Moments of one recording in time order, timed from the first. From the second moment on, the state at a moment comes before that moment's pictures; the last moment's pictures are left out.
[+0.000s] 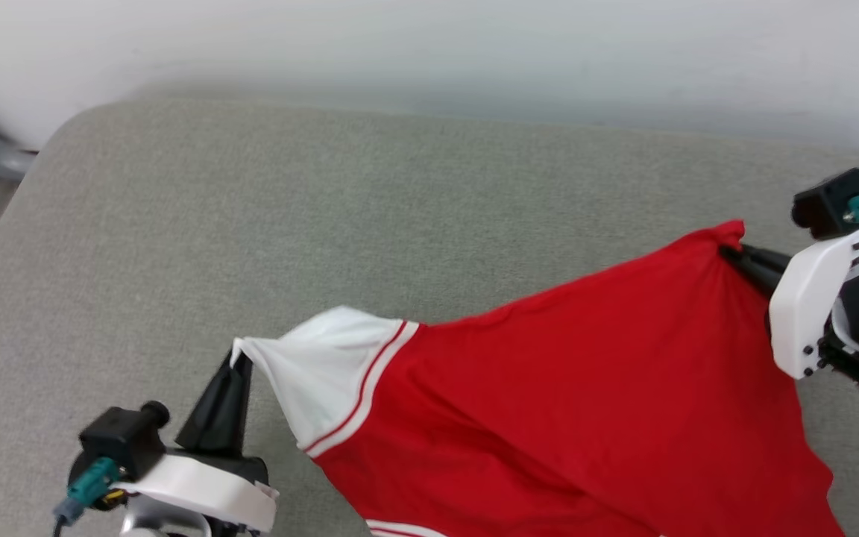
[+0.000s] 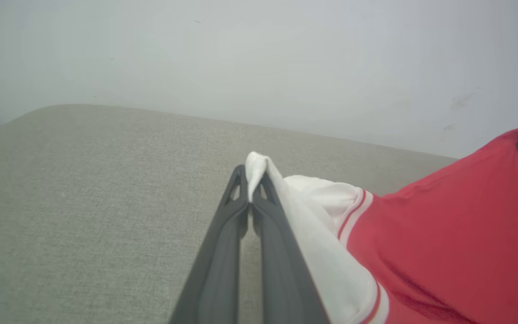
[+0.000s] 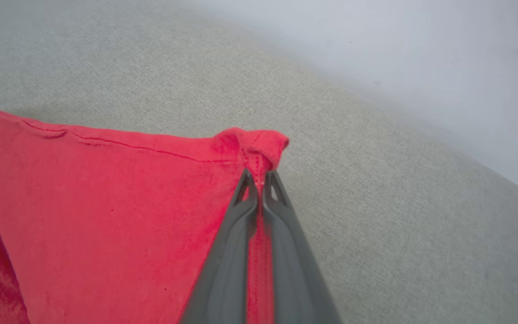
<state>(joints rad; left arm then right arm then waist) -0.03 0.26 -0.18 0.05 -0.47 -0.05 -0.22 -0.65 -0.66 0.63 0.32 0.74 0.13 0.36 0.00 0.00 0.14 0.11</state>
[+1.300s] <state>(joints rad) -1.09 0.41 -0.17 -0.06 -0.48 -0.11 0.01 -0.99 -0.42 0.06 -0.02 0.46 0.13 0.40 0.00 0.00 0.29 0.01</state>
